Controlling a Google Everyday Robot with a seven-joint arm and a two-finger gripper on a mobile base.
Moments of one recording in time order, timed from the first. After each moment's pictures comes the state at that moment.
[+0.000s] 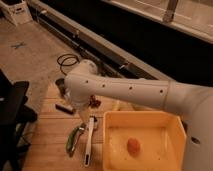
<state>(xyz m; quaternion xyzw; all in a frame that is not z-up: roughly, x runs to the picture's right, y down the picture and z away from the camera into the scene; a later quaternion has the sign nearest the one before) -0.147 0.123 0.702 -0.25 -0.25 -0.35 0.87</state>
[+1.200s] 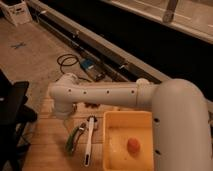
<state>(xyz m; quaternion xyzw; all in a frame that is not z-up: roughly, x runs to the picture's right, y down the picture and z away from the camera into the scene) -0.223 0.176 0.723 -0.27 -0.31 -0.38 0.83</state>
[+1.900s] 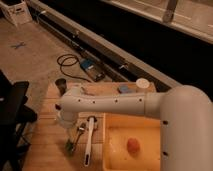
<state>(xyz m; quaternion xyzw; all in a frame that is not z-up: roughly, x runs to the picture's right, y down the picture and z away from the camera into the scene) -0.218 0.222 0.739 -0.27 -0.36 -0.37 0.81</state>
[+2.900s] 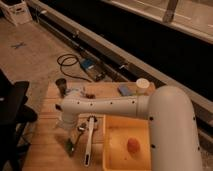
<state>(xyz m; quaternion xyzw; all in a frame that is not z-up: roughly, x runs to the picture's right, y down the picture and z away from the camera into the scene) -0.224 0.245 0.779 -0.28 -0.38 -0.40 0.79</state>
